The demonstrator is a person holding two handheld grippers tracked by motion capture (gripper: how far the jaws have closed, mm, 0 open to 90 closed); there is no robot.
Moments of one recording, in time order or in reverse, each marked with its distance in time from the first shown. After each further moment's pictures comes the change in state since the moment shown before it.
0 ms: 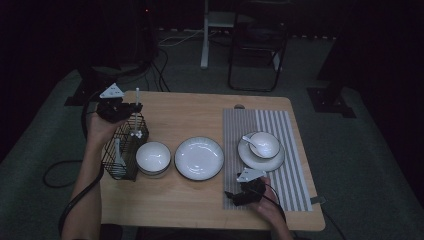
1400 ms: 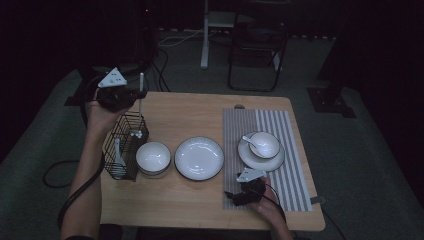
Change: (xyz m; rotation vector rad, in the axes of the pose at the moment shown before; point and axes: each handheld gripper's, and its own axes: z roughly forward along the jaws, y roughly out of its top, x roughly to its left) left arm -0.024 0.058 -0.027 -0.096 0.012 0.124; right arm 0.000 0.000 0.000 0.000 0.000 0.001
